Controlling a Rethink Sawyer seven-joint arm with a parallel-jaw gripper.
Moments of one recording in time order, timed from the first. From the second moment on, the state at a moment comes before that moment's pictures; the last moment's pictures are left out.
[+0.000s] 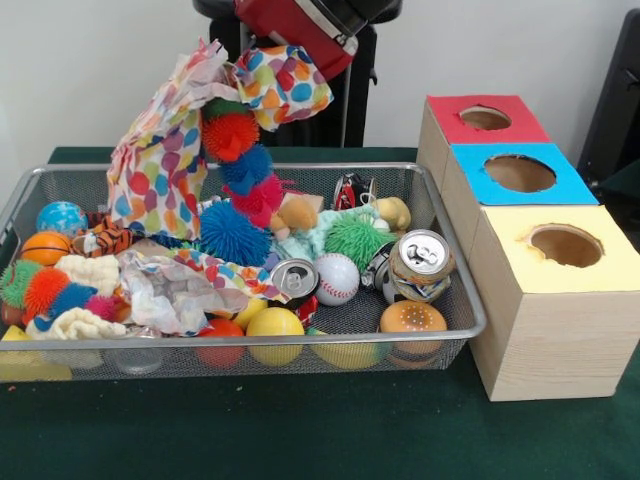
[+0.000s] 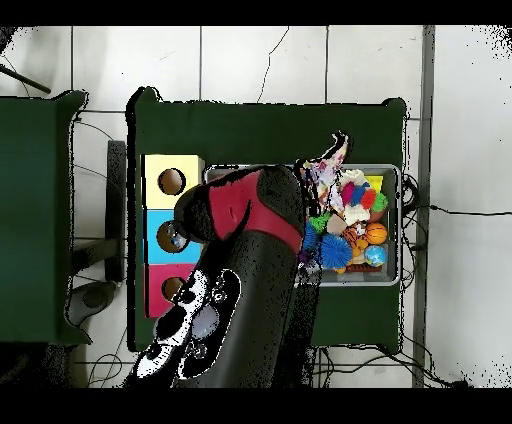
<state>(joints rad) 0.18 -0.53 -0.49 1.25 -0.48 0.87 1.80</state>
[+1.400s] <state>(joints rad) 0.18 -0.53 -0.52 1.24 -0.45 0.87 1.80</state>
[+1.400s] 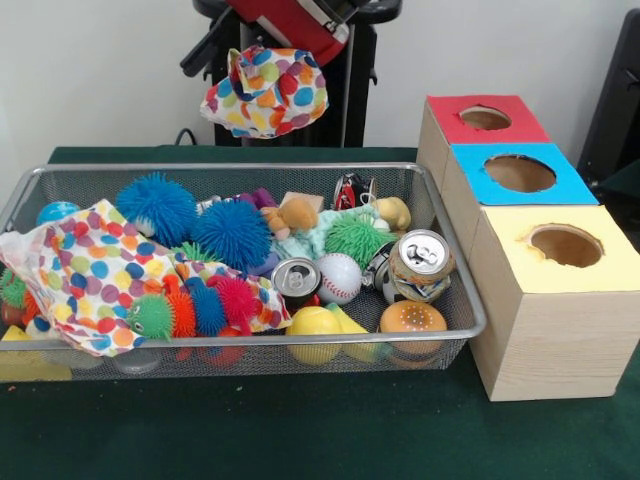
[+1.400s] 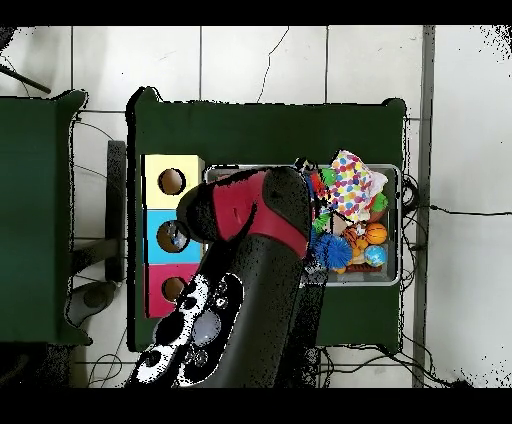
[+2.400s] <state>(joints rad) 0.21 -0.52 -0.55 1.24 -0.44 0.87 1.80</state>
